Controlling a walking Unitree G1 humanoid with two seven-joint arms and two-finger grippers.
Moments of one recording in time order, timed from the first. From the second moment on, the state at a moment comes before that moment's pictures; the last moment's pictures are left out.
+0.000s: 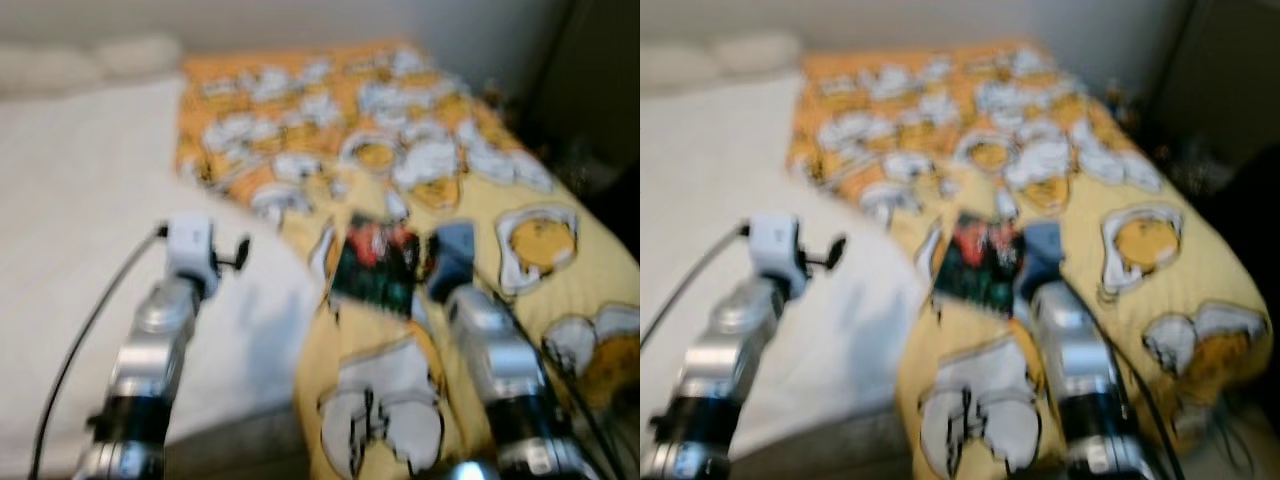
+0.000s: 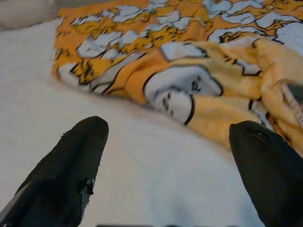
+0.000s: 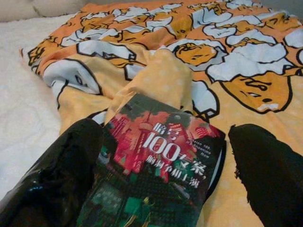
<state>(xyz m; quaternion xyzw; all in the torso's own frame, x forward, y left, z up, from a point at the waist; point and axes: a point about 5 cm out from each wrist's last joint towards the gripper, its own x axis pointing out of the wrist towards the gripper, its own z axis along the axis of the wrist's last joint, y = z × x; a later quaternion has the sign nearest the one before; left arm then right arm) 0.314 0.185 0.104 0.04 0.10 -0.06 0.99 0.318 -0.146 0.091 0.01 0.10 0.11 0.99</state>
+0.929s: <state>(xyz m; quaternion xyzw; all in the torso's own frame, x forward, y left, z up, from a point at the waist) 0.314 0.166 0.107 0.05 0.10 -0.11 0.99 0.316 -0.167 0.090 0.08 0.13 0.10 0.98</state>
